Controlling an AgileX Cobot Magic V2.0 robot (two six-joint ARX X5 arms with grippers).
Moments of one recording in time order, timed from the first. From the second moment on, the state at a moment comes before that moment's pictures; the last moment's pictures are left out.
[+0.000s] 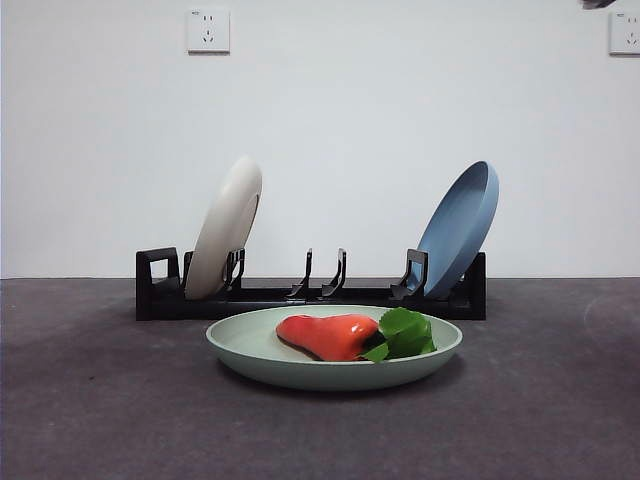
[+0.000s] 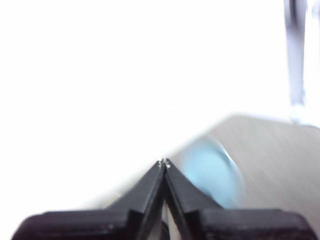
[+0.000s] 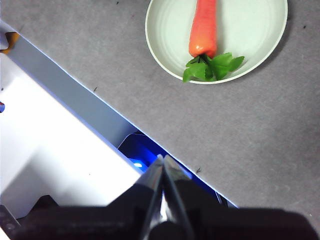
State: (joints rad) left arm -0.52 0.80 1.32 -0.48 0.07 0.24; right arm 0.70 0.96 1.11 -1.13 -0.21 0.12
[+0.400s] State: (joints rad) left arm -0.10 0.43 0.75 -0.18 0.16 0.28; right arm 0.70 0.96 1.11 -1.13 -0.21 0.12
